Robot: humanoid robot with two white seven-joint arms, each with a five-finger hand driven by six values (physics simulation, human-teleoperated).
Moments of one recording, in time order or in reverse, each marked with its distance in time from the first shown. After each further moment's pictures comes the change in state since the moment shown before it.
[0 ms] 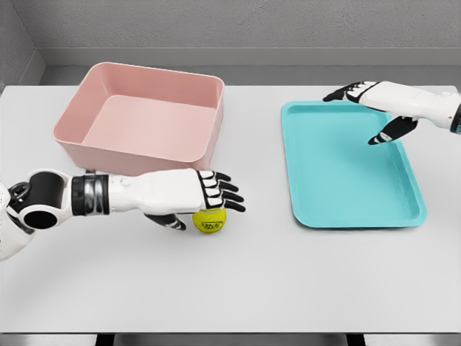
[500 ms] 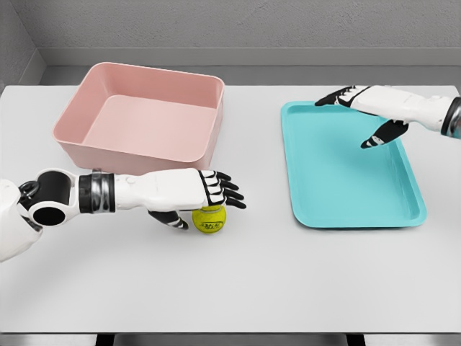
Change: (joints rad) left arm -0.014 -0.028 -0.018 0.065 0.006 0.000 -0.003; right arm -0.003 0.017 0.020 0.000 0.000 0.000 -0.001
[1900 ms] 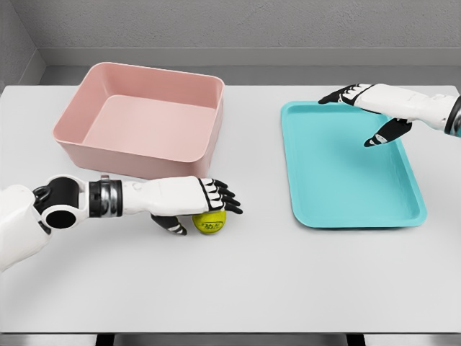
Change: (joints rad) left arm 0.009 -0.044 -0.029 0.092 -0.038 0.000 -0.009; right arm -0.002 -0.006 -0.004 0.008 -0.001 0.000 -0.001
